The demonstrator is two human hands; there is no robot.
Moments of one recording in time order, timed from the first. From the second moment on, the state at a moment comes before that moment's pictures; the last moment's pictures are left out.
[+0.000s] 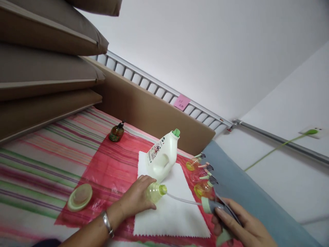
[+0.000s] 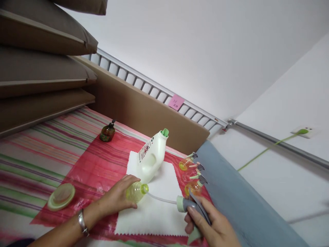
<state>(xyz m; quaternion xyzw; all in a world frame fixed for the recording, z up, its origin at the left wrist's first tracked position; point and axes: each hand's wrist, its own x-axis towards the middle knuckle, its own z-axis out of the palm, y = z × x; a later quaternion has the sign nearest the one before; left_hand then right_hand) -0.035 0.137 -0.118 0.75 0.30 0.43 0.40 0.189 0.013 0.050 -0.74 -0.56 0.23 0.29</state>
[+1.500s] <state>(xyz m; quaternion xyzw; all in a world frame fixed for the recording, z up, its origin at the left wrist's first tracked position) -0.015 0.128 -0.145 0.82 0.26 0.37 0.34 0.124 0.119 0.016 -0.73 -0.61 0.30 0.05</state>
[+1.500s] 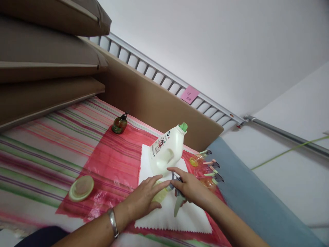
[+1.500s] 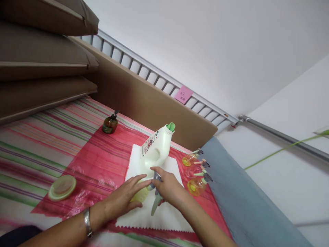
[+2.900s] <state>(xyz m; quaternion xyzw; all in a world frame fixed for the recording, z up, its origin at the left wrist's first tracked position) 0.001 0.129 -0.124 0.70 0.29 0.49 0.44 0.113 0.119 0.020 -0.64 -0.76 0.05 -0.06</state>
